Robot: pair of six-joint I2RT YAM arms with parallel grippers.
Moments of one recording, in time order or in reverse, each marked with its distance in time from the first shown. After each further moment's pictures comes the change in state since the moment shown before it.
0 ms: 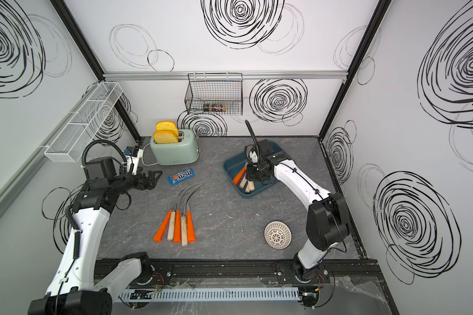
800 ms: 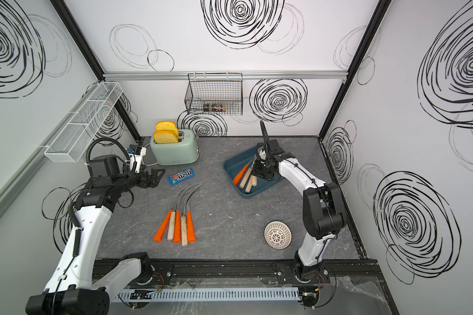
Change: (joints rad) left arm -0.047 0.018 0.010 0.026 -0.016 -0.024; right arm -0.116 0.095 -0.052 0.170 -0.093 0.138
